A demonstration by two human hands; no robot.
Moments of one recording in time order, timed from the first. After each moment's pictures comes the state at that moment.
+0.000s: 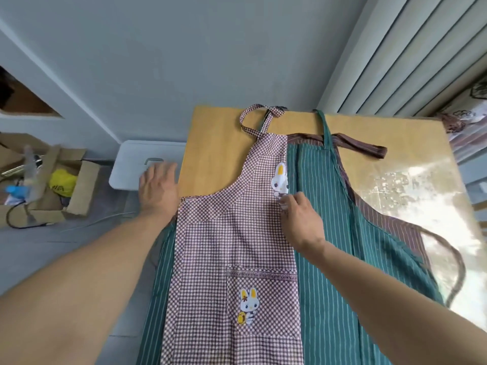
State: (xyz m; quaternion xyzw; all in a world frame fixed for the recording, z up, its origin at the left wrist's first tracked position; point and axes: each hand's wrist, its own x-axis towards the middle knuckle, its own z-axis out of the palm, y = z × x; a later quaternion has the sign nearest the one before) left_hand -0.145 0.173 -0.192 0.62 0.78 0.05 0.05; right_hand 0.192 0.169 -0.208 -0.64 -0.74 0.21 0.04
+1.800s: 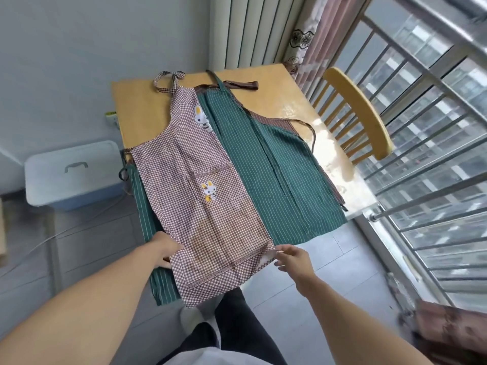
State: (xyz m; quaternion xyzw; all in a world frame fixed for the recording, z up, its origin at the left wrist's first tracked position) left_hand -0.091 -0.137 -0.178 0.38 0.71 -0.04 0.59; right_hand 0.214 -0.299 -0.170 -0.80 -0.14 0.49 0.33
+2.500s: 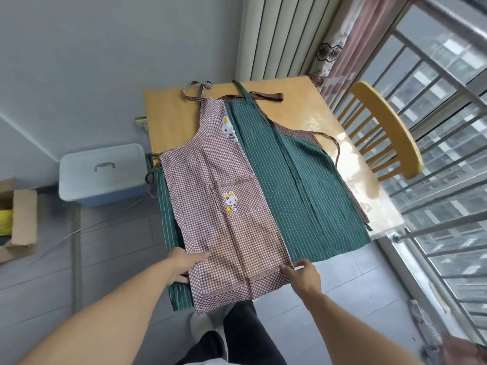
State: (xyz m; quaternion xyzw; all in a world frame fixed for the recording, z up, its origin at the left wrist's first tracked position) left_hand -0.113 -0.157 -0.189 0.34 0.68 -0.01 0.65; right_hand 0.195 -0.280 -0.195 -0.88 -0.22 0.40 0.15
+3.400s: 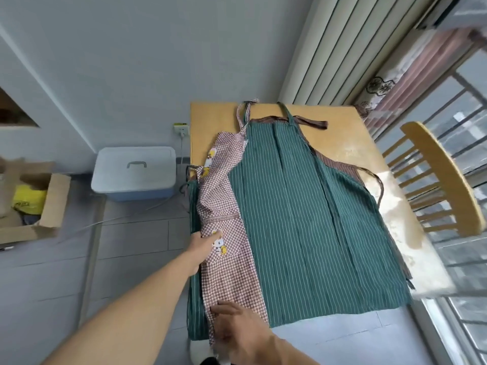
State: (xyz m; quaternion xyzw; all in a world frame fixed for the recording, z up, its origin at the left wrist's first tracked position) left_hand -0.125 -0.083 -0.204 0.22 0.67 0.21 0.67; right_hand 0.036 -0.233 -0.173 -0.45 -0.76 0.46 -0.05
